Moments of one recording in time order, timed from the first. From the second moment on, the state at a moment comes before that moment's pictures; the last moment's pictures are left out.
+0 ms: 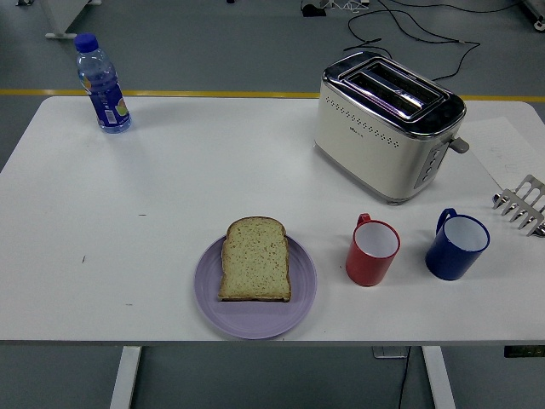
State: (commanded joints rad) left arm -0.04 0.06 -0.95 -0.18 0.89 0.15 0.19; right arm 0.19 -0.31 1.76 1.07 -0.20 -0.15 0.11
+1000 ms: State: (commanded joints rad) left arm -0.05 0.06 -0.96 -0.18 0.89 0.15 0.18; right arm 0.19 -0.32 1.77 1.09 -0.18 -0.15 0.03
